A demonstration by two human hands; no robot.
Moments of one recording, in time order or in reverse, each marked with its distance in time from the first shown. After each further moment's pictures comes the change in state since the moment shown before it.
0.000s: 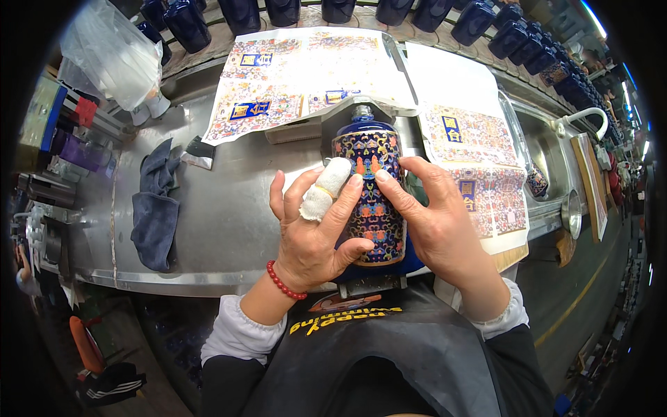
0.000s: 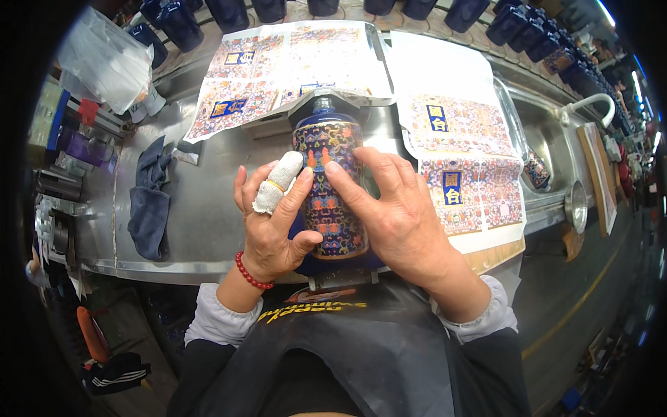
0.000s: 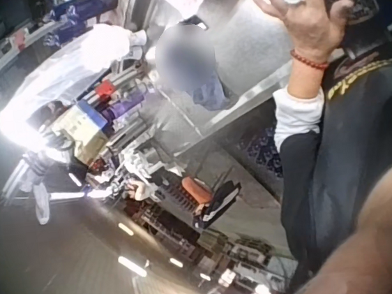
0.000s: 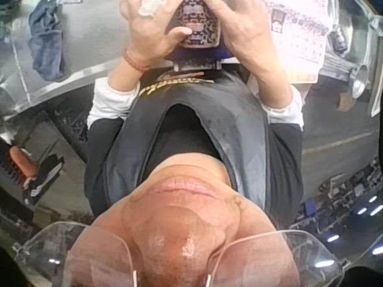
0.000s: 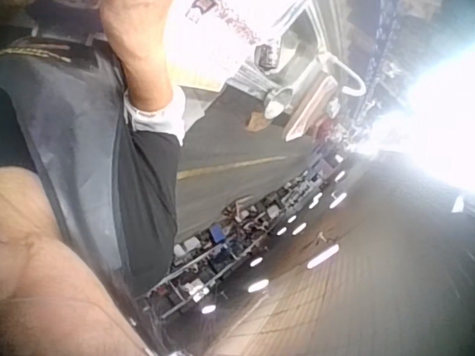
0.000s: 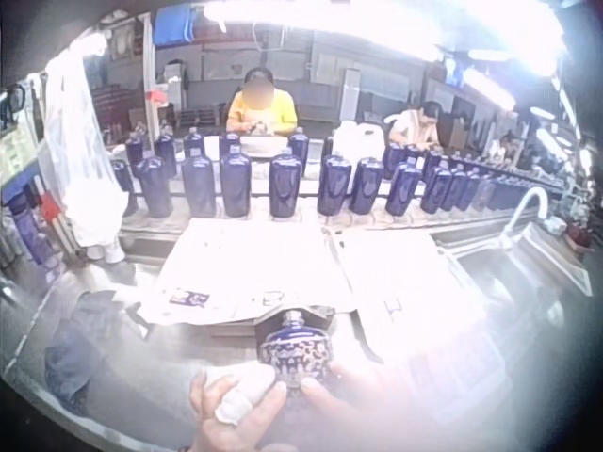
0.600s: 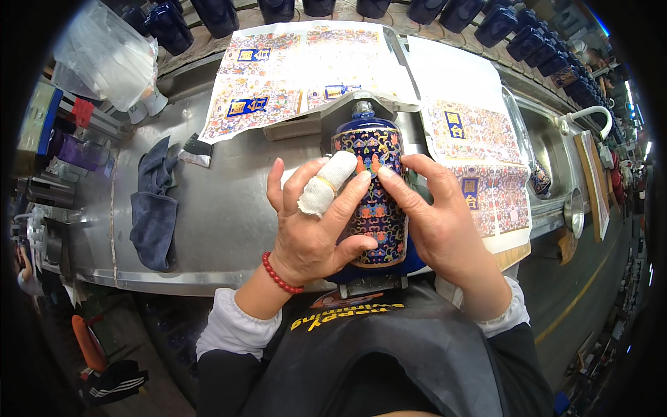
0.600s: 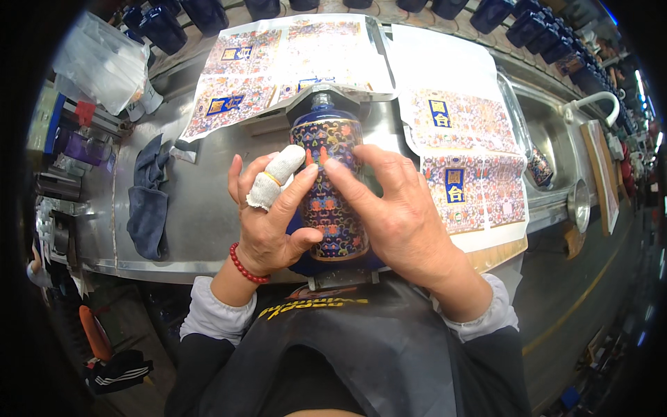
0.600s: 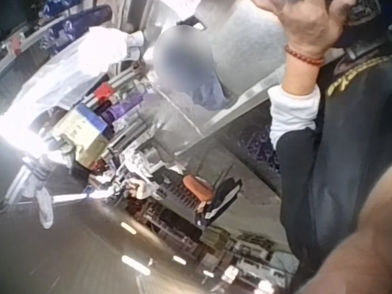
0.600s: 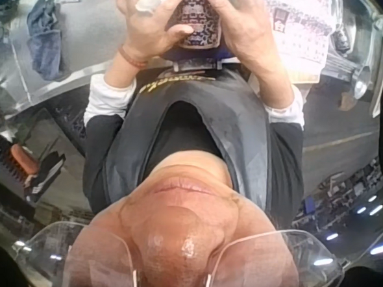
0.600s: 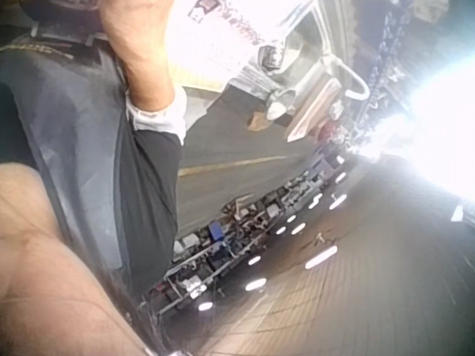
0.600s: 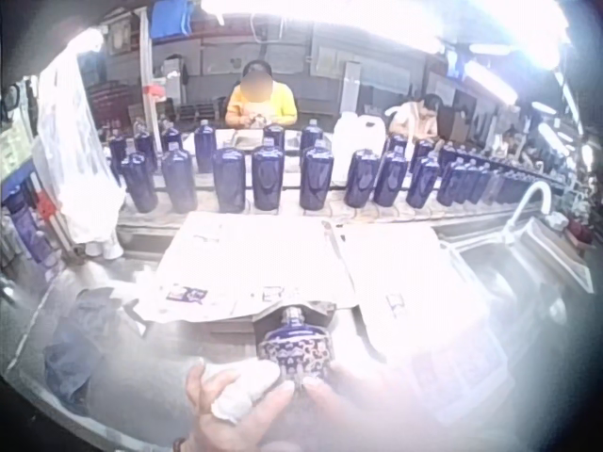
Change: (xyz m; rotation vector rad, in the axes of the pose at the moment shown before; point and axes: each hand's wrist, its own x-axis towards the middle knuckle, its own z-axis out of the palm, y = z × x) left_hand 0.012 -0.007 -0.004 0.043 -0.010 0.087; right_hand 0.000 0.003 0.001 0.080 0.019 0.018
